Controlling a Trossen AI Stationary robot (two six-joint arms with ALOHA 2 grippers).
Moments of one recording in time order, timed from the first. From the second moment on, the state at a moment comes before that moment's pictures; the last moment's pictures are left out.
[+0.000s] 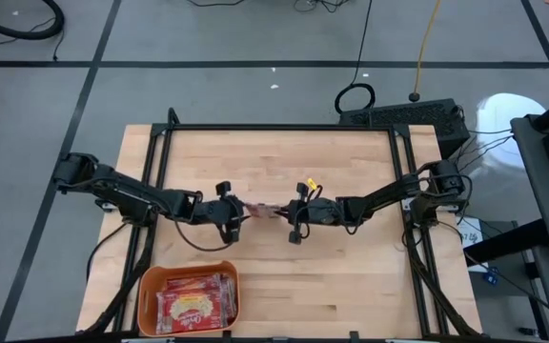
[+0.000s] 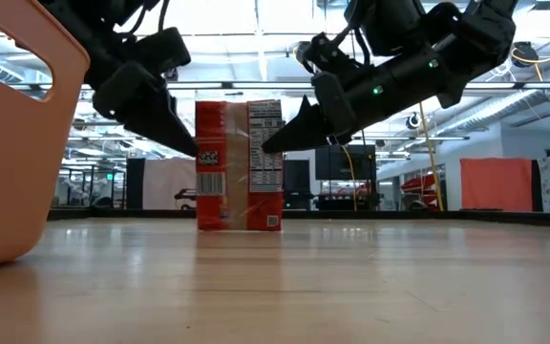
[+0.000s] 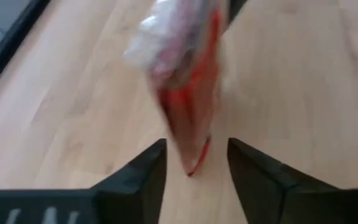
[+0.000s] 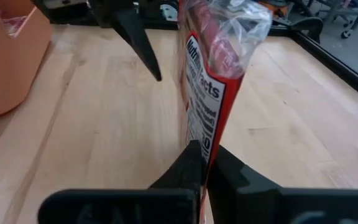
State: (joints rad) left arm -0.18 1.35 0.64 -0.04 -0.36 -0.09; right arm 0.11 1.76 0.73 0.63 0.28 0.01
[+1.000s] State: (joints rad) left arm -0.07 1.36 0.24 0.90 -0.17 -0.03; right arm 0.10 1.76 0.73 0.66 0.28 0.04
